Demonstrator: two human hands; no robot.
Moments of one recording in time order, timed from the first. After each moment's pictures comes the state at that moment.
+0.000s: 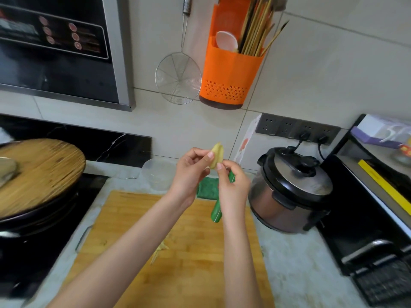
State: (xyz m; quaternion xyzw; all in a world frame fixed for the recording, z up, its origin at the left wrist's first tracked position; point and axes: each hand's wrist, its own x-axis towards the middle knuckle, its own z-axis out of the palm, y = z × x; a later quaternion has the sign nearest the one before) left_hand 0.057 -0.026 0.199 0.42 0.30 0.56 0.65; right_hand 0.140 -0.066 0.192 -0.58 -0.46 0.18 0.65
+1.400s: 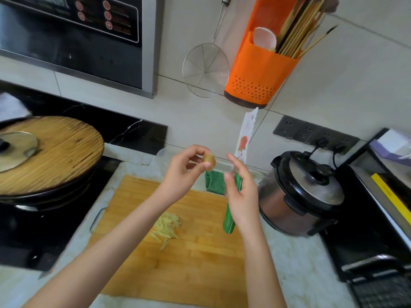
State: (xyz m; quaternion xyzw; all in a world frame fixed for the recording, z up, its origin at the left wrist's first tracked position) left_hand -0.022 -0.019 0.182 0.65 0.29 0.56 0.42; right_hand 0.118 -0.080 0.194 -0.56 -0.60 0.24 0.53
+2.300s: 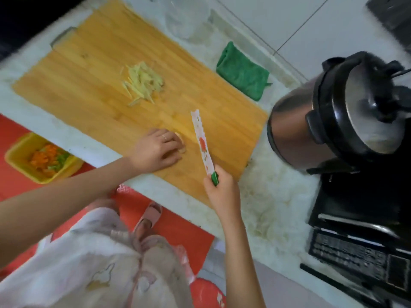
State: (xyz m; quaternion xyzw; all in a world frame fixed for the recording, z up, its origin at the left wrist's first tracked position) left_hand 0.069 -0.150 -0.085 0.82 0.49 0.27 0.14; right_hand 0.283 -0.195 0.008 -0.66 -0.65 0.34 0.12
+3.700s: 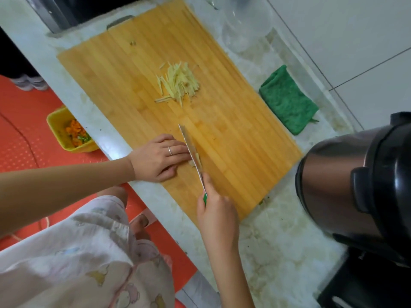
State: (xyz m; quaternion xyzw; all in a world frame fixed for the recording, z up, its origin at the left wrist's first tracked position) left_hand 0.068 -0.164 -0.102 0.83 0.51 0.24 0.05; right_hand 0.276 -0.167 0.009 -0.54 -0.80 0.25 -0.03
